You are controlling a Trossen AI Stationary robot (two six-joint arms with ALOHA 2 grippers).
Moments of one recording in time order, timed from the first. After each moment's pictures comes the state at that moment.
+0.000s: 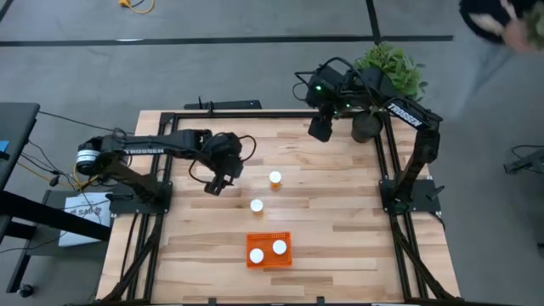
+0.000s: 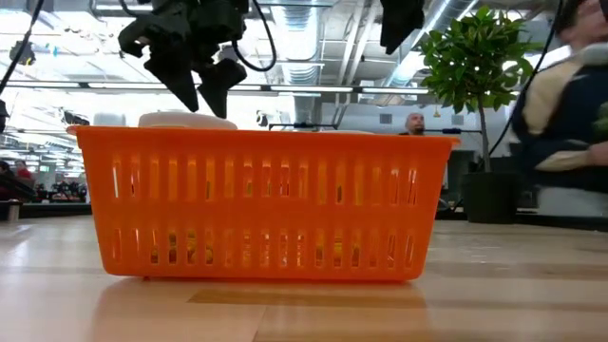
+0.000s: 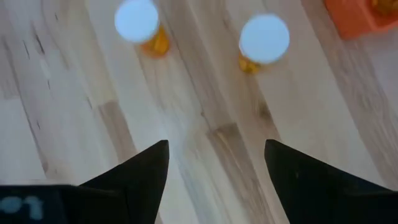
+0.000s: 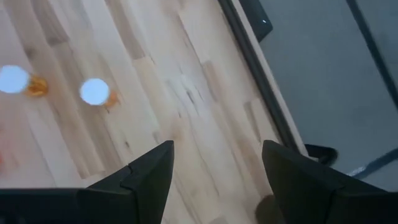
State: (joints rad) left arm 0.19 1.38 1.13 -0.88 0.15 0.54; right arm -0.35 1.75 2.18 -1.56 0.14 -0.05
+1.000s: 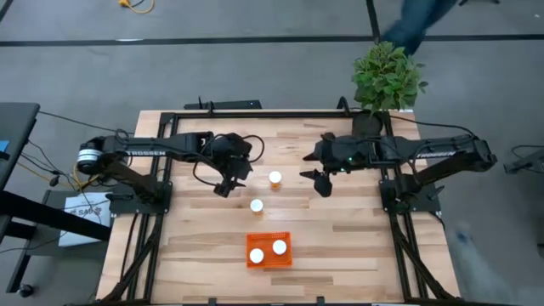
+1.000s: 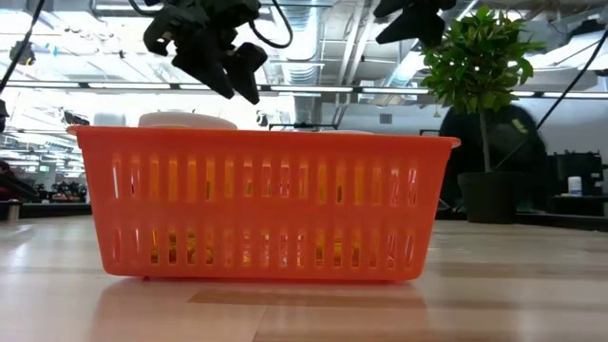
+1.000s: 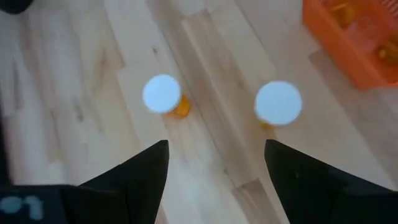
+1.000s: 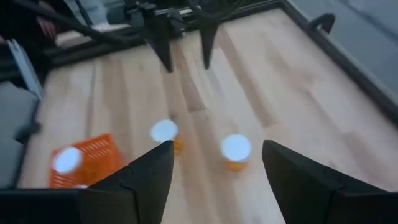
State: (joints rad) left arm 0.15 1.39 1.12 -0.67 0.17 0.57; right arm 0.04 1.21 1.13 -0.53 0.13 0.23
